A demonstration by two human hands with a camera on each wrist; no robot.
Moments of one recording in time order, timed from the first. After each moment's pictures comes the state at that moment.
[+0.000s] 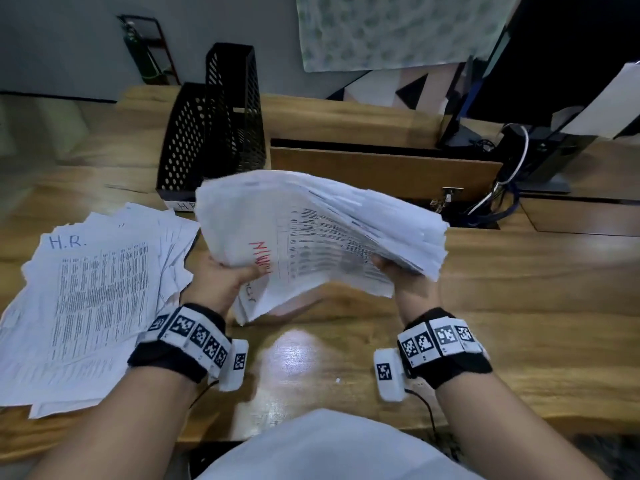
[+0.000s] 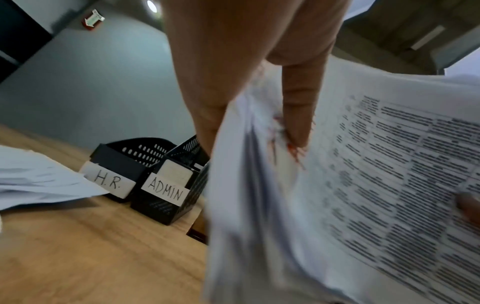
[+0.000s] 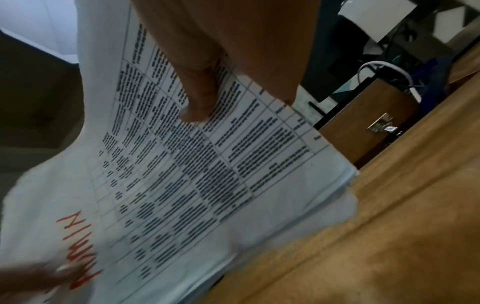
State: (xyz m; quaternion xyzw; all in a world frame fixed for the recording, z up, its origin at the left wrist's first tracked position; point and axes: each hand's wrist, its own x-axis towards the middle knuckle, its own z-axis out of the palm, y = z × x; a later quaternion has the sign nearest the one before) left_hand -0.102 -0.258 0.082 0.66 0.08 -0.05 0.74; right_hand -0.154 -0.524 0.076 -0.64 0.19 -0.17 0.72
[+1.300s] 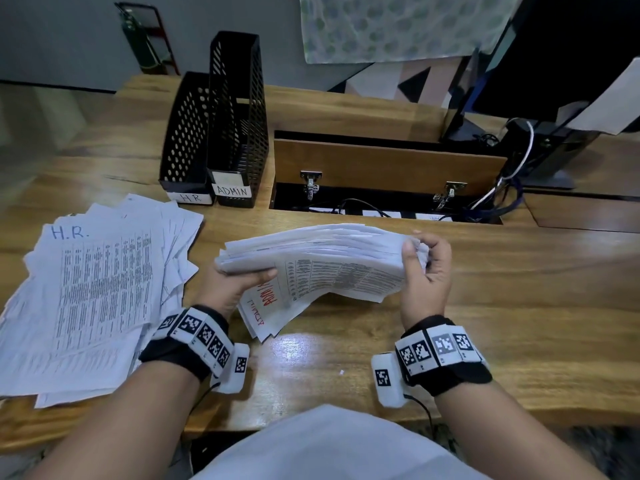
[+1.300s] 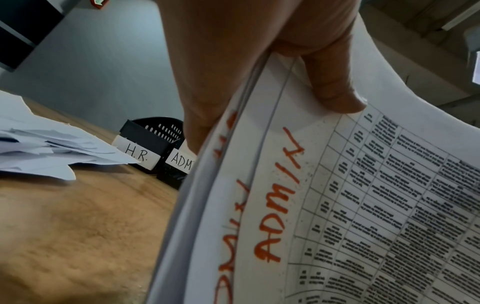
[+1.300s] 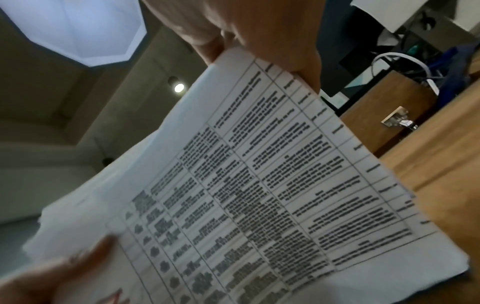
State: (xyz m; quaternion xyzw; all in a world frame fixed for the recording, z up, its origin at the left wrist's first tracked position) left_hand -0.105 -0.243 0.049 0.66 0.03 -0.10 0.74; right_hand -0.171 -0.504 0.076 -0.72 0.15 -0.35 0.58
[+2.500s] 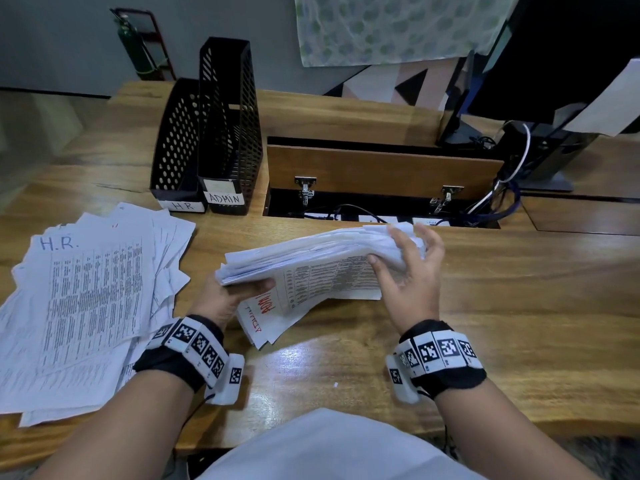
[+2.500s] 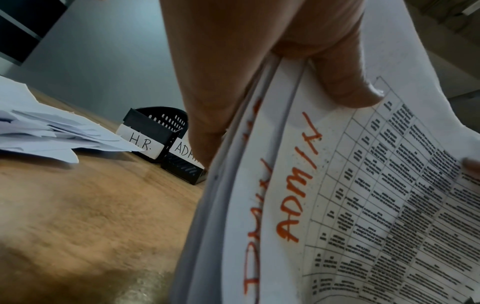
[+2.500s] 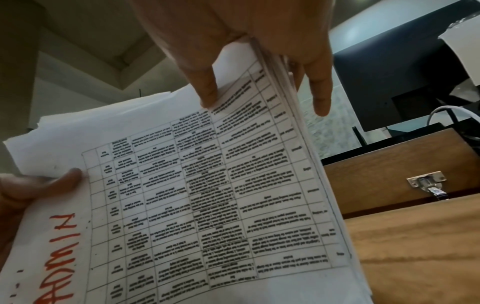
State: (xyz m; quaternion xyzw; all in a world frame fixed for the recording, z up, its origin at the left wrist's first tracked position) left_hand -0.100 -0.252 0.048 0.67 0.00 -0.13 0.73; right_hand -0.161 -0.525 0.067 -0.87 0.08 -0.28 0.41
